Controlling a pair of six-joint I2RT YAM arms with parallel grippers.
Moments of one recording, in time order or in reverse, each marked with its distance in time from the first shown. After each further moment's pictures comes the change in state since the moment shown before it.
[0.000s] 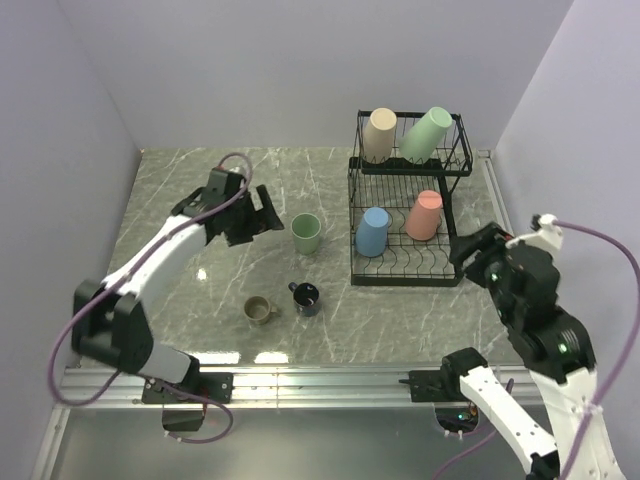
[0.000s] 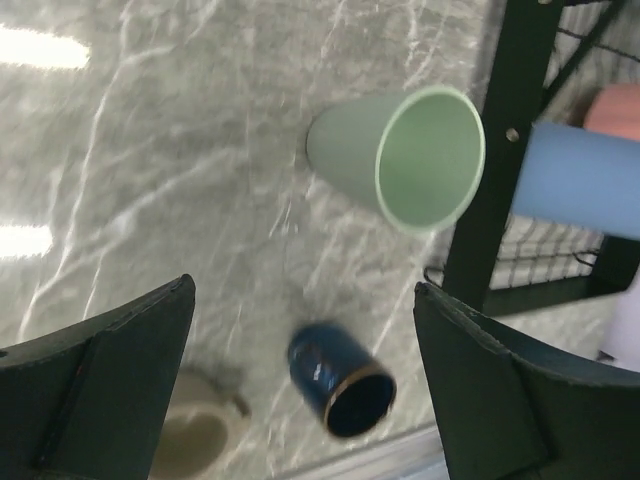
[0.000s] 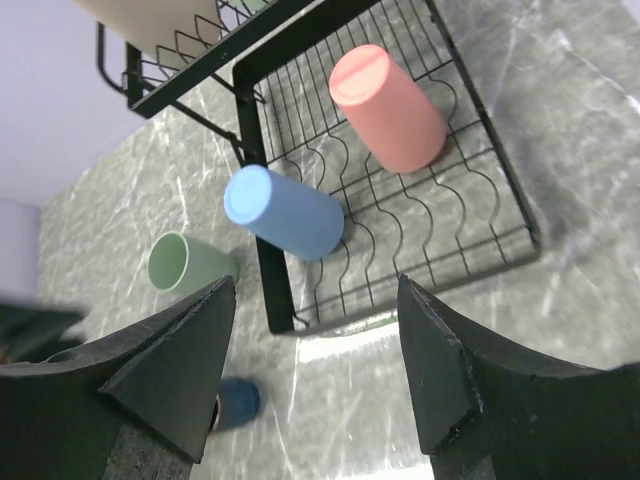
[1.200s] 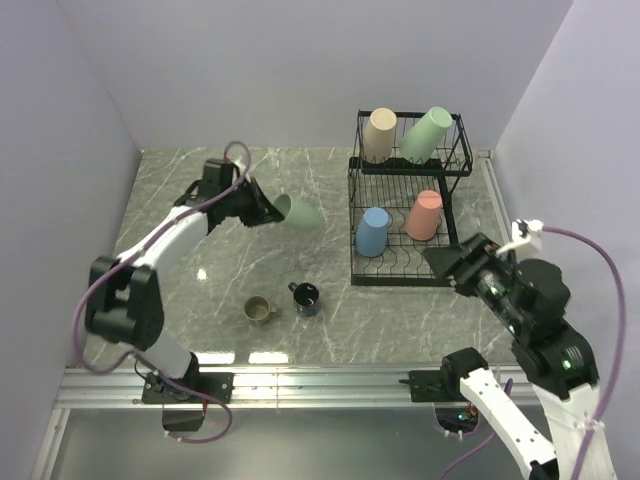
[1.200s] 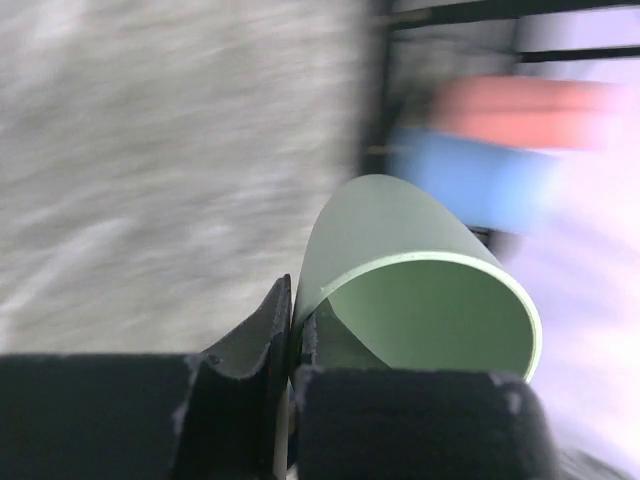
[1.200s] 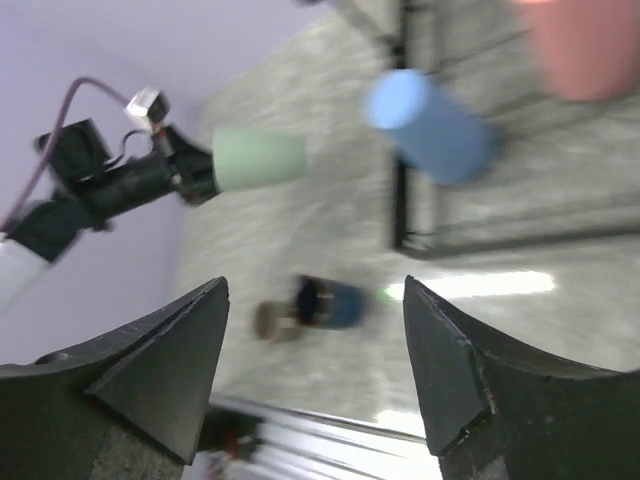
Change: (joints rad) left arm 0.063 0.238 0.055 0.229 0.295 -0.012; right arm 0.000 -0.124 -0.007 -0.025 -0.334 0.071
